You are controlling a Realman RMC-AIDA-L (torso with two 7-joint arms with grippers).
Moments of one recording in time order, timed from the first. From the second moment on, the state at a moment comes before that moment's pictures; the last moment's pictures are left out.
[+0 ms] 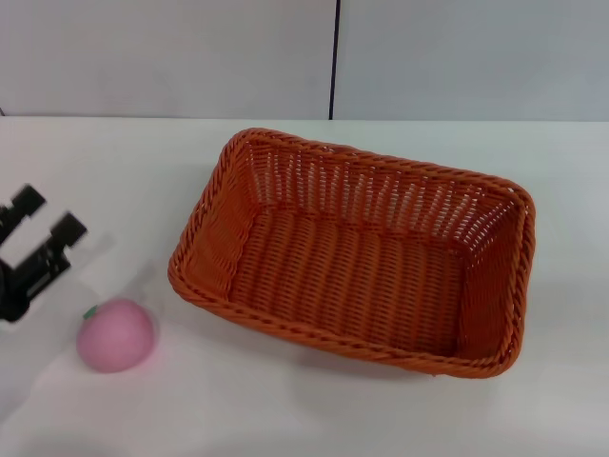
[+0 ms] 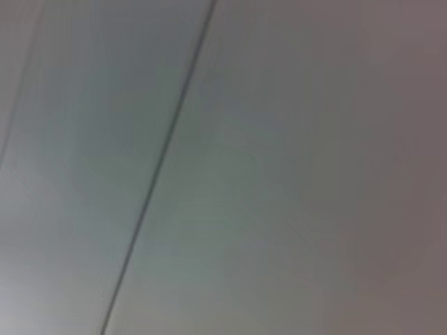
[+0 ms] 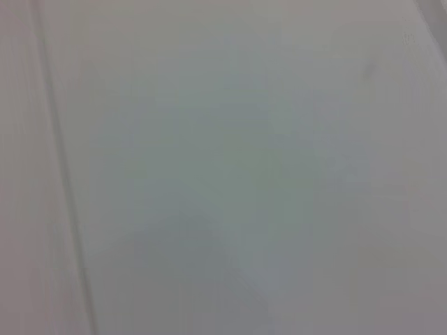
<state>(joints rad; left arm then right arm) -0.24 -1.96 -0.88 0.10 -0.24 -1.86 2.34 0.29 2.03 -0.54 -0.56 -1.16 -1.57 1.22</state>
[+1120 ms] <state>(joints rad) -0.28 -2.02 -0.61 0.26 -0.25 -1.64 2.39 0.26 2.04 -0.41 -0.44 -1.12 -1.68 1.22</state>
